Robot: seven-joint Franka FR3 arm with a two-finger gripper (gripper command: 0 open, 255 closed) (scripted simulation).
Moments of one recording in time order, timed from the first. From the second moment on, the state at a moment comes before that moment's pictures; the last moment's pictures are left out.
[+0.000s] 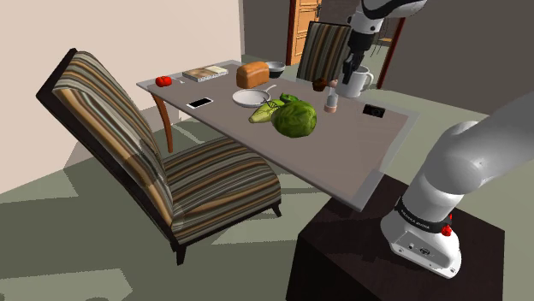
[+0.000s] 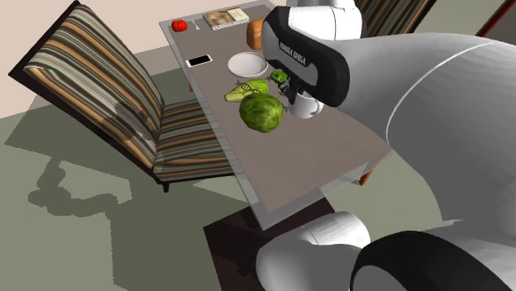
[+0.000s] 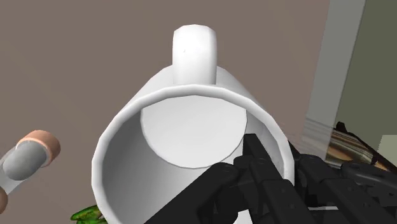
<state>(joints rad) -0.06 -0.52 -0.32 -2.32 -0.15 1.93 -0.37</state>
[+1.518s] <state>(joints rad) -0.13 0.13 -0.64 -1.76 0.14 1.95 -0.88</state>
